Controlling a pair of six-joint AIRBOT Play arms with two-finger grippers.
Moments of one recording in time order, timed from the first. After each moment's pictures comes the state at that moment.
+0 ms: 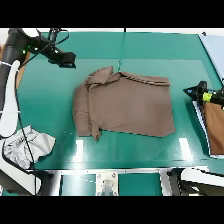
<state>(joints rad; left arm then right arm) -0.08 -1.77 1.98 1.14 -1.47 -1.36 -0.66 -1.34 0.93 -0.54 1.16 1.10</state>
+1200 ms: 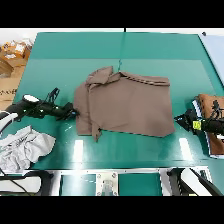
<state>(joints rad) 0.09 -1.50 0.79 0.62 -0.98 -1.12 -0.67 -0.96 0.51 -0.81 1.10 1.33</state>
